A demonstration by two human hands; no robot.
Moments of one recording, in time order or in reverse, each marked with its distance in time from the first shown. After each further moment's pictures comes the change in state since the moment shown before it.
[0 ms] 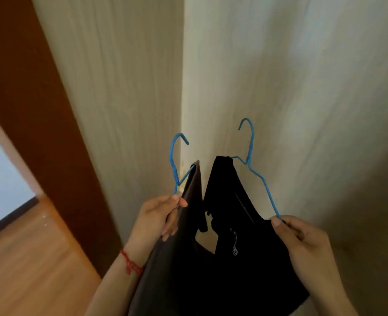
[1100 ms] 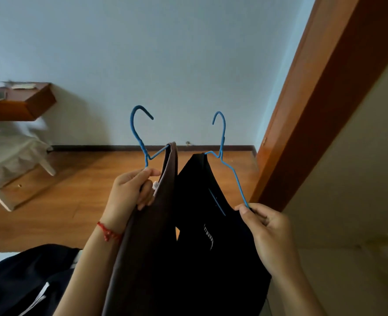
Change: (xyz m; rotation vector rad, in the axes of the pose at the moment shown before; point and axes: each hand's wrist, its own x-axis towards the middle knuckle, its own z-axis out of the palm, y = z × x) left_hand -0.288 0.014 -0.118 -0.052 1.326 0.148; right_hand -0.083 -0.006 0.212 0.129 -1.308 -0.106
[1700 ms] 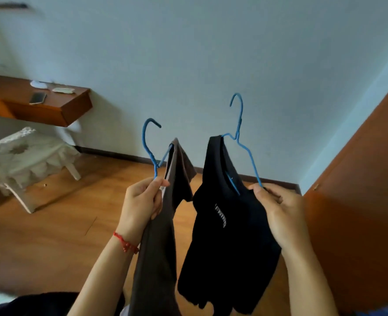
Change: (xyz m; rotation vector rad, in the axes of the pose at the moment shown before) left_hand 0.276 0.028 -0.077 0.102 0.286 0.083; right_hand 0.343 -0.033 0.134 -0.137 -0.058 -0.188
